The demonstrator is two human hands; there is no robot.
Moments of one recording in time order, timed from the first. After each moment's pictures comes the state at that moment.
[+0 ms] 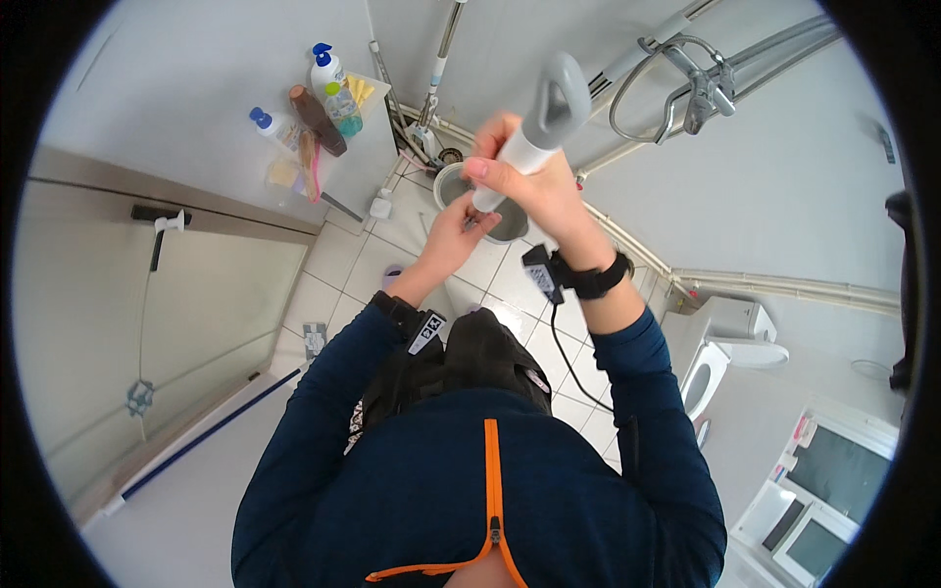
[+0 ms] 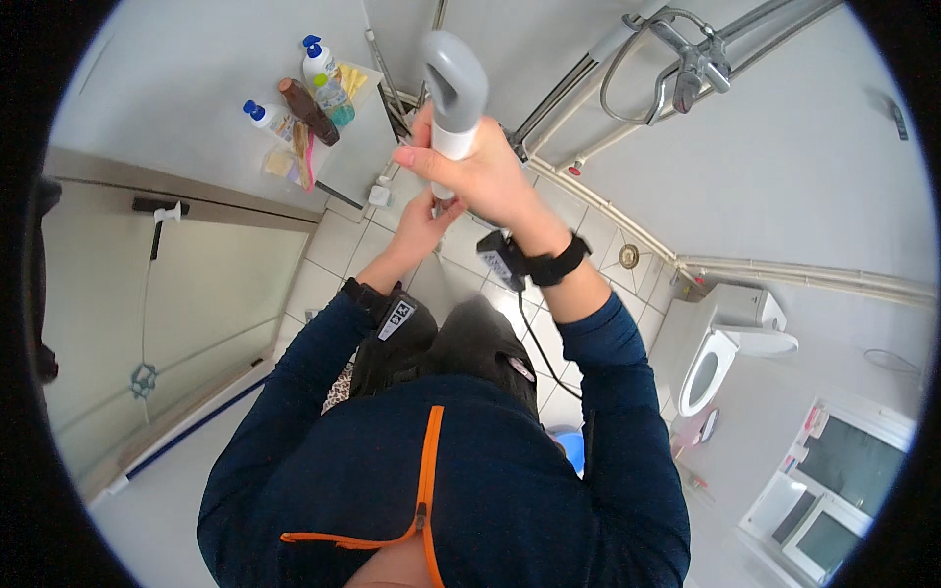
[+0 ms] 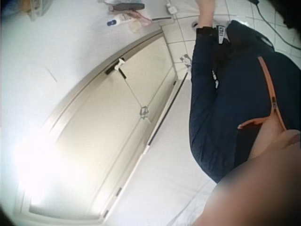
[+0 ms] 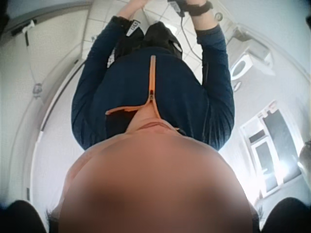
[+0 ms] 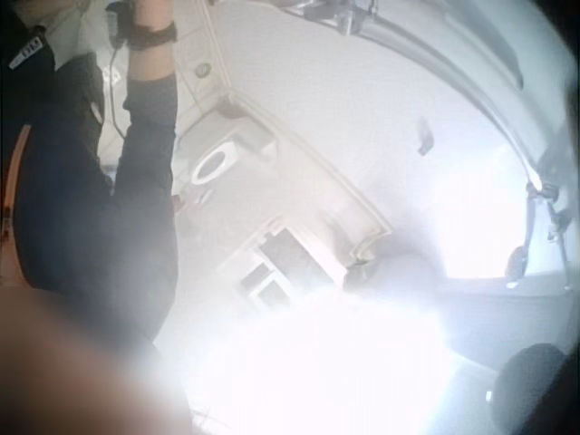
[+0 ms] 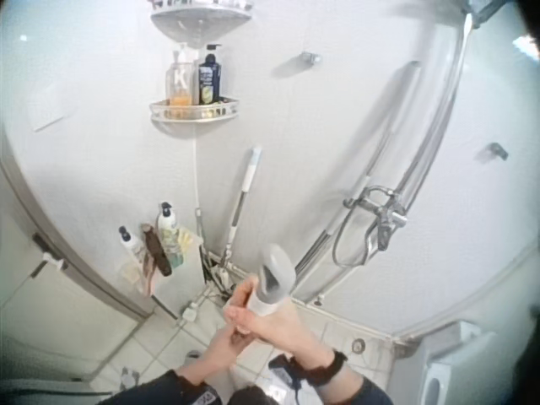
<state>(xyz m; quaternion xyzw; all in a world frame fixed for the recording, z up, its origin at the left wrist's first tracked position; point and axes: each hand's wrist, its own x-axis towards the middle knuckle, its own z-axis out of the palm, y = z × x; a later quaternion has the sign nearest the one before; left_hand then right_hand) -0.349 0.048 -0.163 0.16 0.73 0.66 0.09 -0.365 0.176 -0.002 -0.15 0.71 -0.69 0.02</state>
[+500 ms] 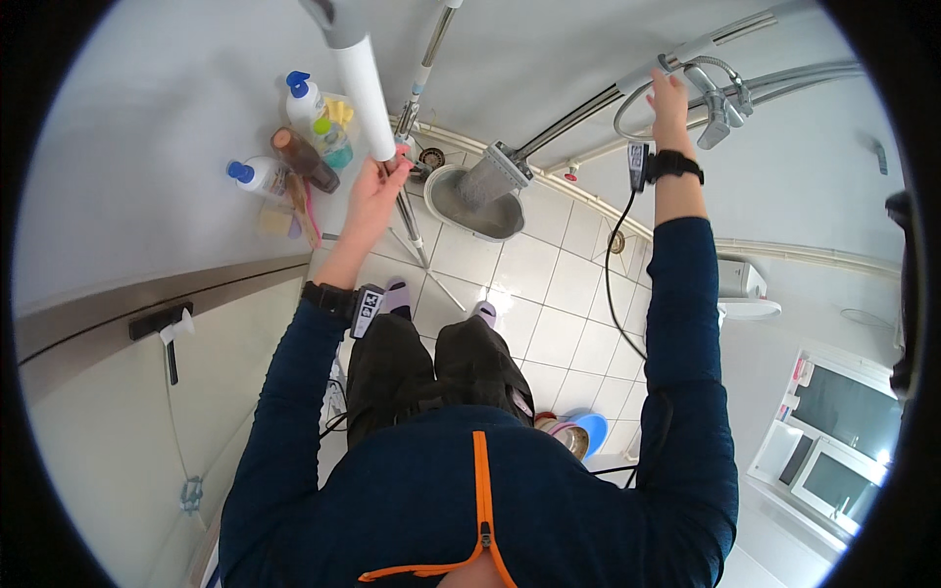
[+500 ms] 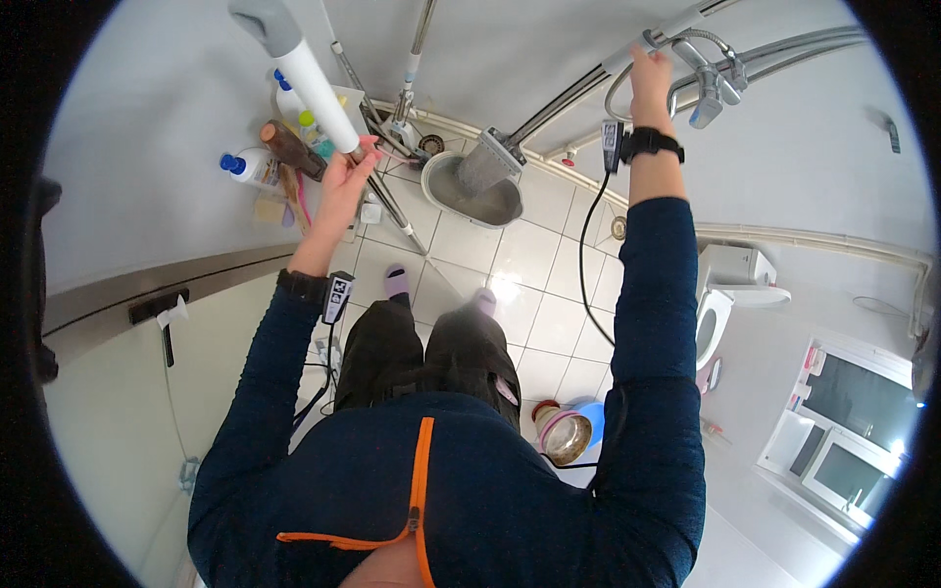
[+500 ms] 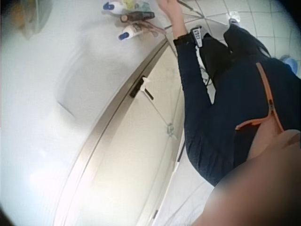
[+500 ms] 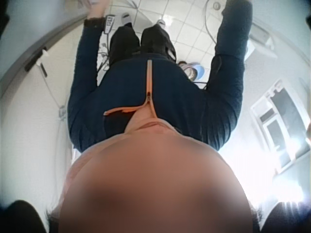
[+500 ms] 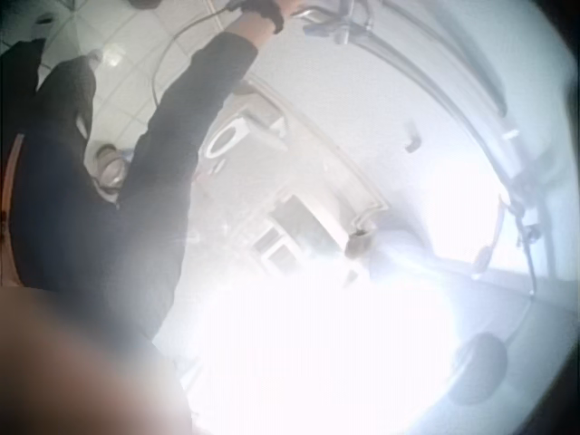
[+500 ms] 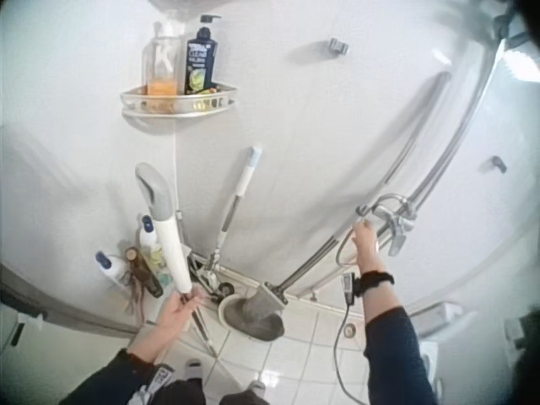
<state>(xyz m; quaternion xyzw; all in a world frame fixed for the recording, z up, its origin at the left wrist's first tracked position) -0.545 -0.075 -0.192 0.15 0.62 0.76 0.13 -0.558 0.399 -0.081 0.34 0.75 -0.50 -0.27</state>
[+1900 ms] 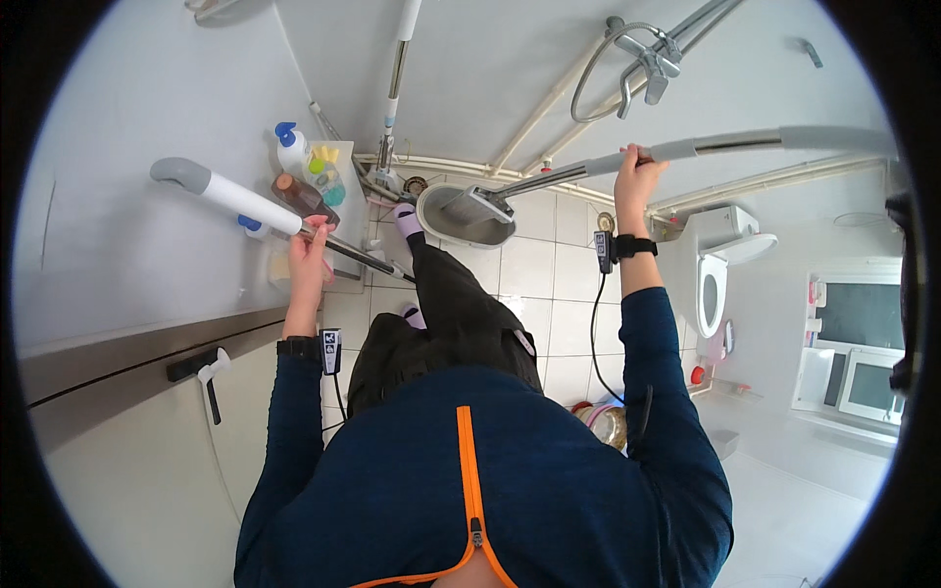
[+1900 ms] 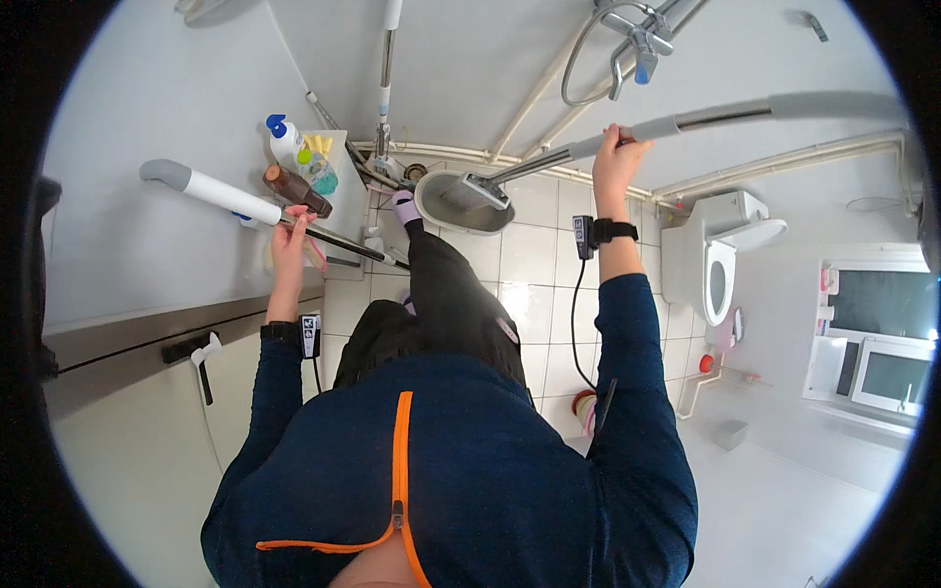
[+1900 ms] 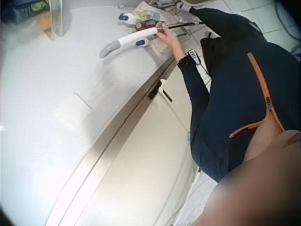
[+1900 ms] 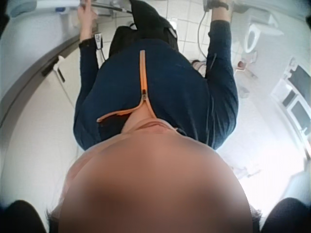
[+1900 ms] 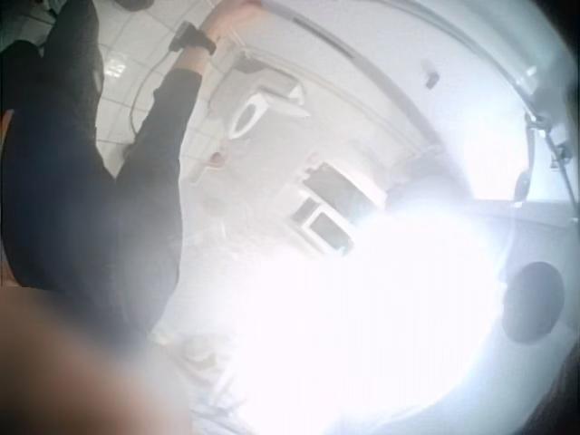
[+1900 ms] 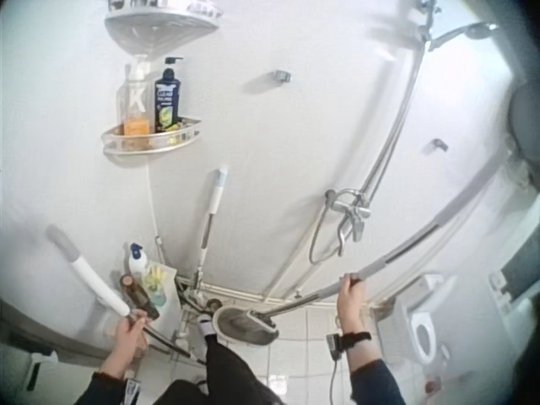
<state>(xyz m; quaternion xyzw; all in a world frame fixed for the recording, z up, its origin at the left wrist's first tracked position) -0.552 -0.207 -0.198 0.08 0.67 0.72 0.16 -0.376 0.279 -0.094 0.30 0.74 -0.35 -0.48</state>
